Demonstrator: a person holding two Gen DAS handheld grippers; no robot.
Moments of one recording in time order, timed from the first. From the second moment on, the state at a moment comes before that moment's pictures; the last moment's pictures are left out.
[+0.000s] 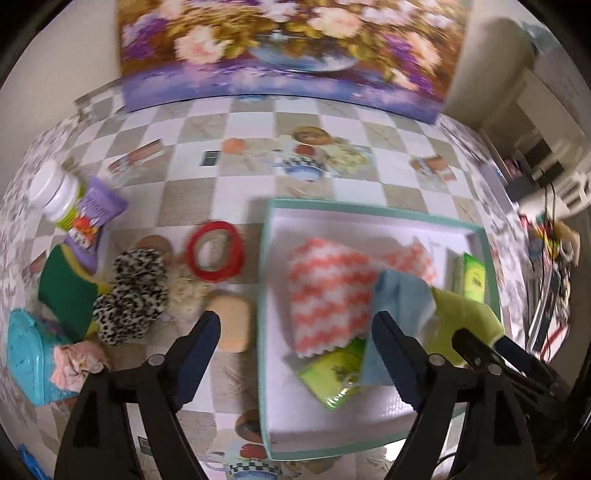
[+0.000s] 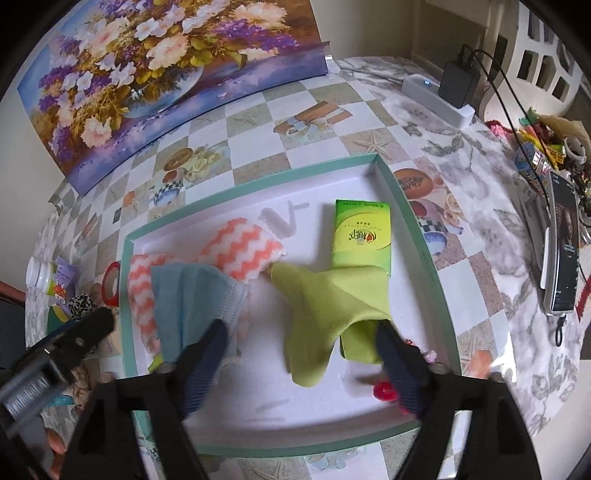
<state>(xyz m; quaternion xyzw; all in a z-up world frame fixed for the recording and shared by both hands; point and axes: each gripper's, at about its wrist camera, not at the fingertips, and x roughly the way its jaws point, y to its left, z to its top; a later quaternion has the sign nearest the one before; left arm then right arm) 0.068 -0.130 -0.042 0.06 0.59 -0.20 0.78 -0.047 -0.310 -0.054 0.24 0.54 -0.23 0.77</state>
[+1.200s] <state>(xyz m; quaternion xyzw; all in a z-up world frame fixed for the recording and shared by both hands) 0.103 -0.034 -0.015 0.03 0.57 -0.12 0.81 -0.017 -0.224 -0.023 0.13 0.52 -0.15 0.83</state>
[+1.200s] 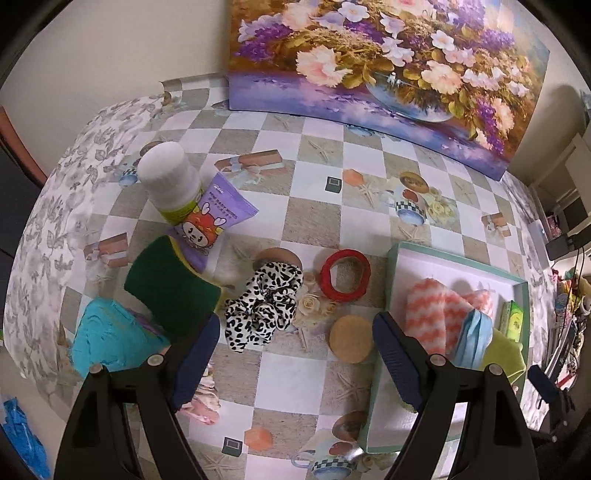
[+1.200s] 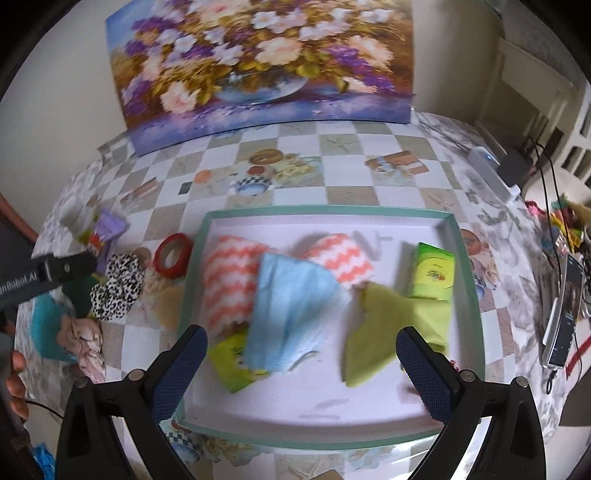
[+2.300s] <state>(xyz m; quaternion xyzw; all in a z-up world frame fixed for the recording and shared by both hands) 0.125 0.079 -0.015 -0.04 0.57 -0.04 0.82 0.038 -0.120 -0.020 0.11 0.49 -0.05 0.87</state>
